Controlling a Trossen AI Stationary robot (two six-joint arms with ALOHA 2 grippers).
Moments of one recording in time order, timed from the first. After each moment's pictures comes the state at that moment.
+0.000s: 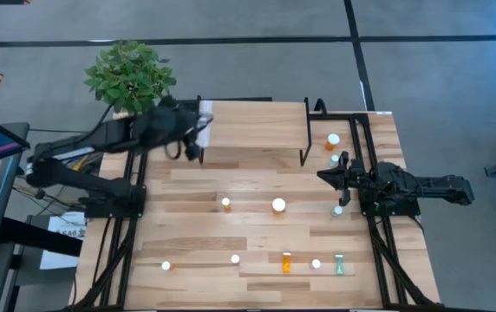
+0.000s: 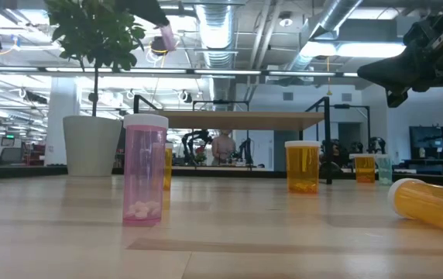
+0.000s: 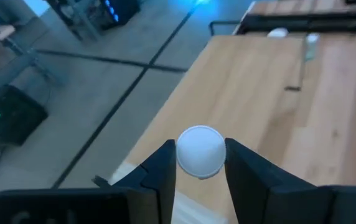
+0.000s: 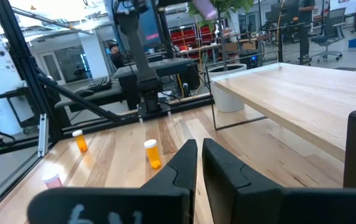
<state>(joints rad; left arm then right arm) 0.24 1.14 1.31 -0.72 -0.44 0.12 -0.04 0.00 0.01 0.04 0.13 0.20</state>
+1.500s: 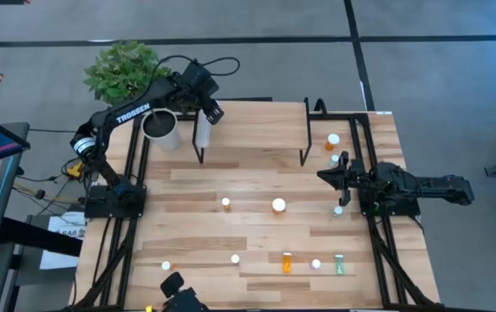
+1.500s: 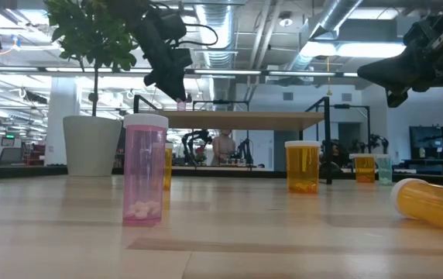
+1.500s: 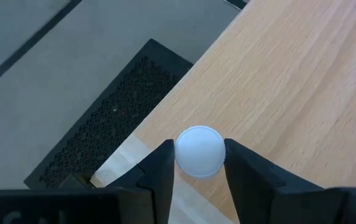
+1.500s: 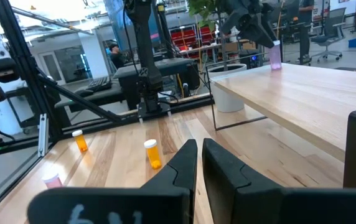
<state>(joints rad) 0.74 1.64 1.49 -0.74 -0.02 0.08 -0.04 0.00 0.01 0.04 0.13 0.20</state>
